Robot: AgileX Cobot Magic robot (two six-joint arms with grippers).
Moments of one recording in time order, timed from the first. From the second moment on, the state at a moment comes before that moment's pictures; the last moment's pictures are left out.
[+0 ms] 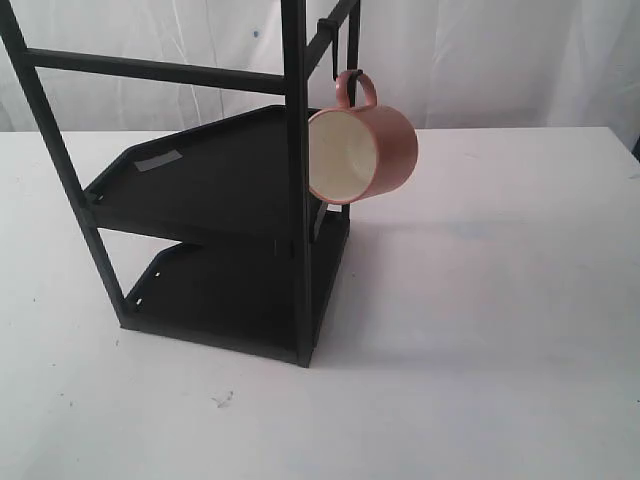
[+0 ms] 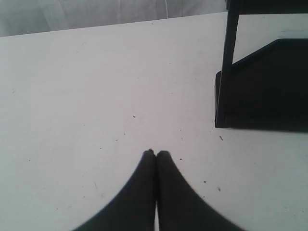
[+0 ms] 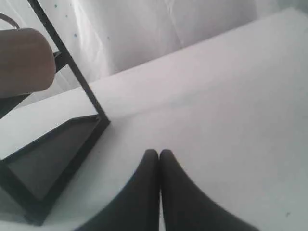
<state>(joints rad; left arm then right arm) 0.05 0.00 0.02 -0.05 0.34 0.11 0.03 0.00 0.00 0.51 0.28 -0.19</state>
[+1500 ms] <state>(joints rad) 0.05 0.00 0.02 -0.05 0.34 0.11 0.03 0.66 -0.47 0.35 0.28 -0.20</state>
